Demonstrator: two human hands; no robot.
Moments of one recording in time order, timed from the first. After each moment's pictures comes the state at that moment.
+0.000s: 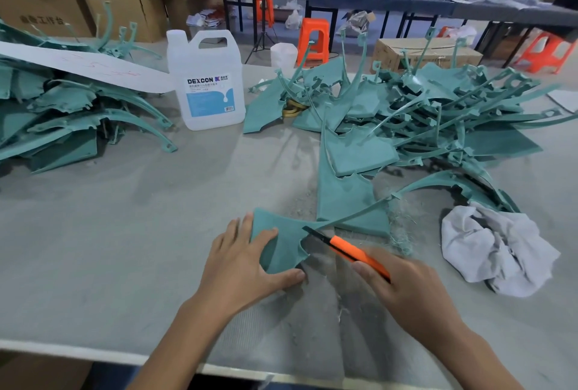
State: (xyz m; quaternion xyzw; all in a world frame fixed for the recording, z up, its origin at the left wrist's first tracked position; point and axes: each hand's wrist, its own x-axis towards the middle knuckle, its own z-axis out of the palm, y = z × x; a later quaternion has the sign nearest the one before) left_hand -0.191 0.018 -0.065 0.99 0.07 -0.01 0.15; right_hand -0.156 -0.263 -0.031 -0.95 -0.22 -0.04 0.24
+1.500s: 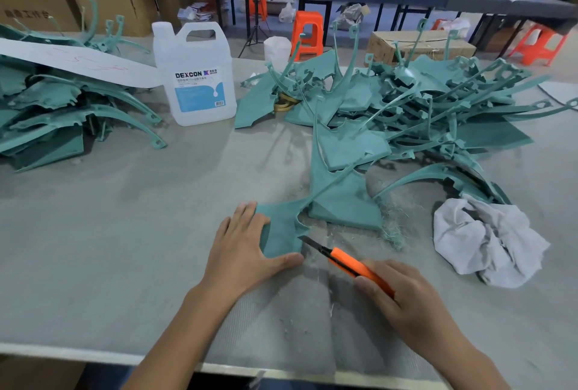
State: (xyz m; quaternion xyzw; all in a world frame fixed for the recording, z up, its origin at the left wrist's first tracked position) left_hand -0.172 0.008 -0.069 0.97 0.07 0.03 0.22; right_hand -0.163 -0.283 -0.063 -0.92 -0.25 -0.06 0.29
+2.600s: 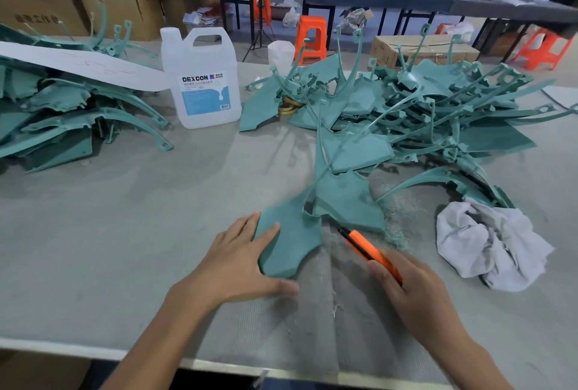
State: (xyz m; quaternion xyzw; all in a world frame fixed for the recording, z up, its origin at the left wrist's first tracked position) left_hand -0.186 0.028 -0.056 0.98 0.01 -0.11 0.16; right_hand -0.153 -0.287 -0.065 -0.93 -0.18 -0.08 0.31
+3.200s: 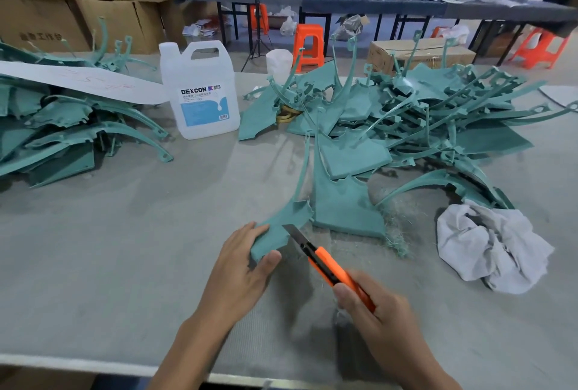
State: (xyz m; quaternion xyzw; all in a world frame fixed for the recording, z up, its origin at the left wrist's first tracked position) left_hand -0.196 0.013 -0.068 0.90 0.06 0.12 0.41; right_hand -0.193 -0.241 -0.058 -0.86 -0.19 0.00 0.47
